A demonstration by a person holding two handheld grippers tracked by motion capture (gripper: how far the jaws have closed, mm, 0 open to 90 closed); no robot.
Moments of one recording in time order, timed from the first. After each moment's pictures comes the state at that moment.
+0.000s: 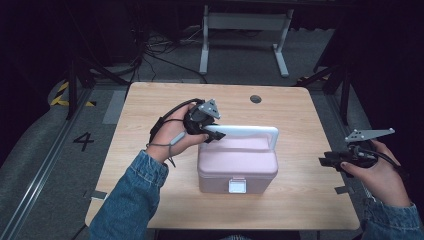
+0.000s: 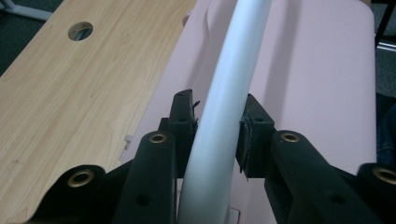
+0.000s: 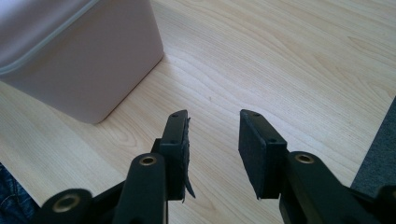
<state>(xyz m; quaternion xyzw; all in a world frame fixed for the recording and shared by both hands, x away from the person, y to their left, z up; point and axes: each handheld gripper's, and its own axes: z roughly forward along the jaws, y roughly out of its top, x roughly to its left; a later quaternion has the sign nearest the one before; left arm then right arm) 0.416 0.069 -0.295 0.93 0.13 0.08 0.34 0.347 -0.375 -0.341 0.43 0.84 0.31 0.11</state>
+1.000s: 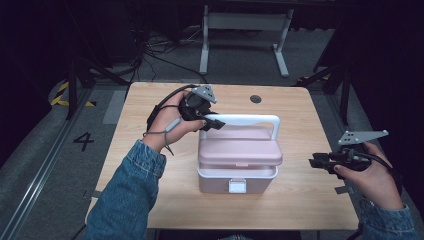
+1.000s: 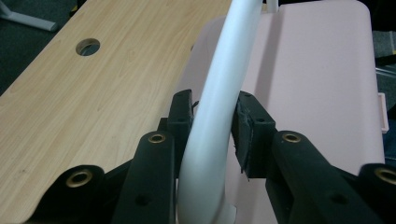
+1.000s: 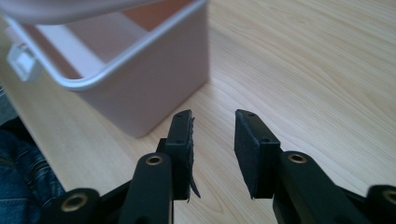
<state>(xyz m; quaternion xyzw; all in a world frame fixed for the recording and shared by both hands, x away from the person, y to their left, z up) 0.435 0.079 -0.269 0.91 0.15 0.05 0.38 0.340 -0.348 -0.338 0.36 0.85 0.37 0.09</state>
